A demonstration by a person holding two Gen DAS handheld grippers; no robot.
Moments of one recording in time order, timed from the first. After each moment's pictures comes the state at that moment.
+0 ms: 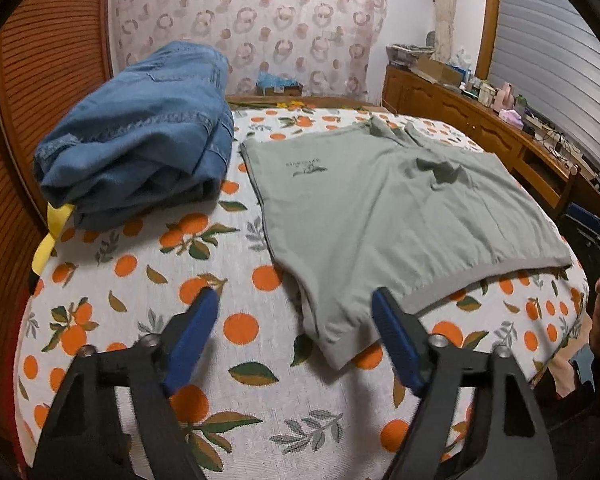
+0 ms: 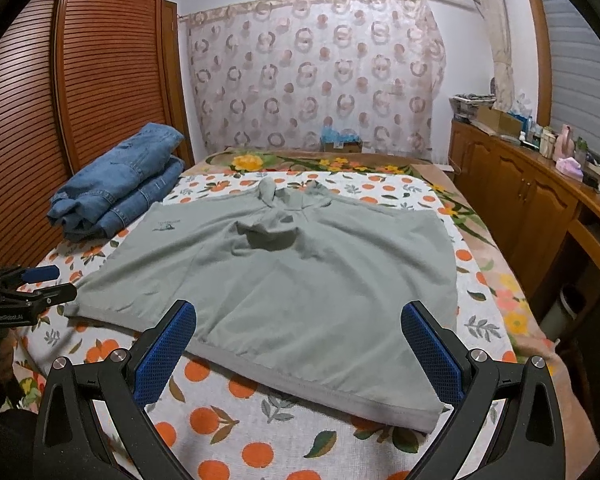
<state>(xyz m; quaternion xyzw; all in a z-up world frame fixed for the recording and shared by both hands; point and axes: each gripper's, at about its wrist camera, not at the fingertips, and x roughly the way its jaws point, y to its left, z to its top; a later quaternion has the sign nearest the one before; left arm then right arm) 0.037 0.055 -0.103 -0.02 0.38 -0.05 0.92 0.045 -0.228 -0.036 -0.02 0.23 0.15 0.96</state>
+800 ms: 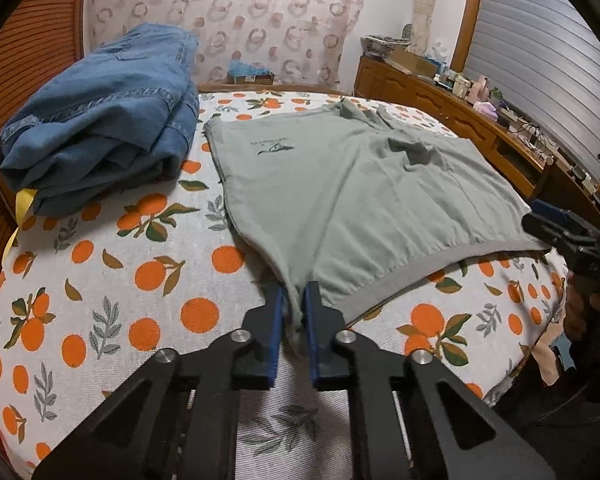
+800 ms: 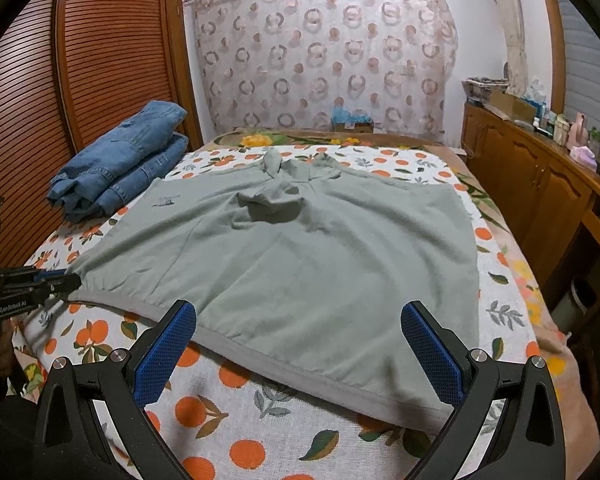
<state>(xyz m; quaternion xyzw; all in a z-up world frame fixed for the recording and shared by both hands) 0.039 0.050 -0.112 -0.03 0.39 -0.11 0.91 0.059 -0.228 -0.043 -0.03 0.26 0.17 0.95</state>
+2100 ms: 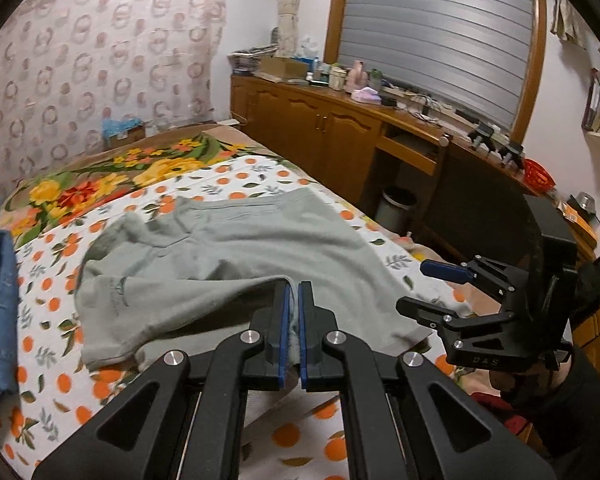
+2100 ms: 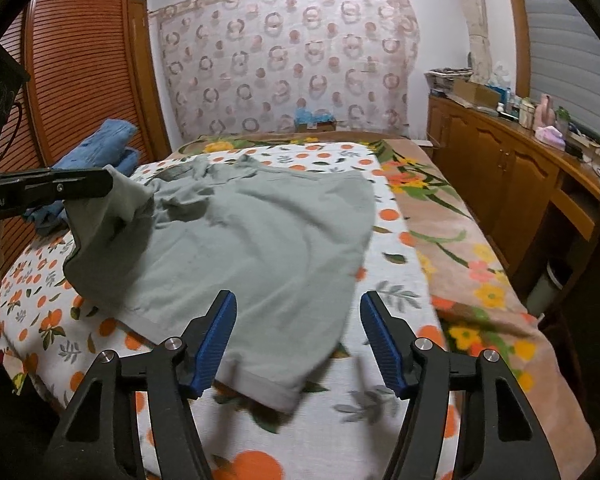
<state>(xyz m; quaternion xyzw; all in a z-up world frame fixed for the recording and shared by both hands) 0.103 -0.133 -0.027 0.05 0.35 -0.30 0.89 0.038 -0.265 -0.040 -0.01 0.26 0.11 0.96</state>
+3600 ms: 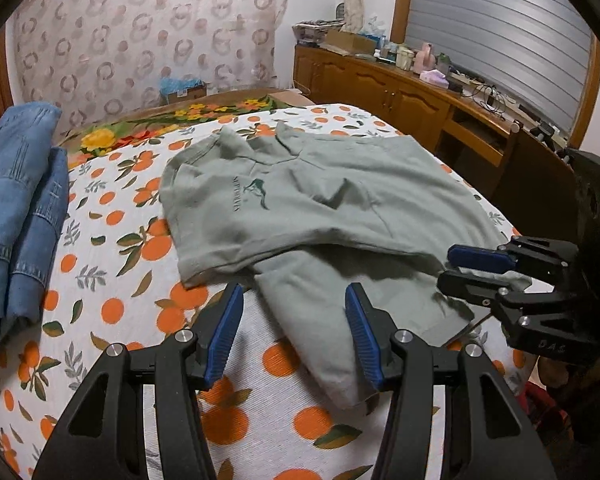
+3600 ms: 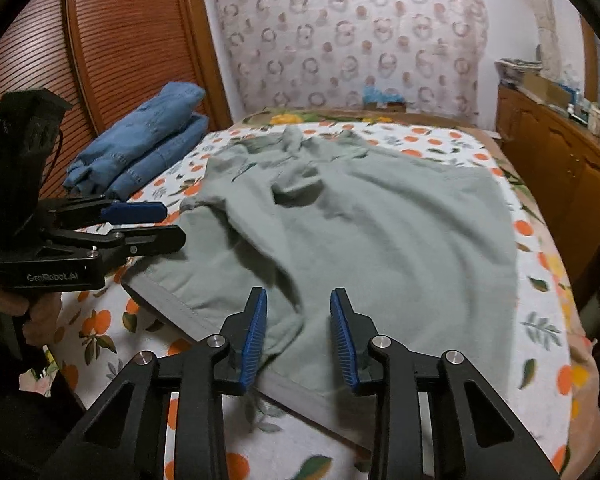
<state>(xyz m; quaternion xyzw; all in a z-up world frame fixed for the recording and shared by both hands) 0.115 -0.059 -0.088 0.04 0.39 -0.19 0.90 0.078 -0.216 -0.042 -0.02 0.31 0.22 0.93</state>
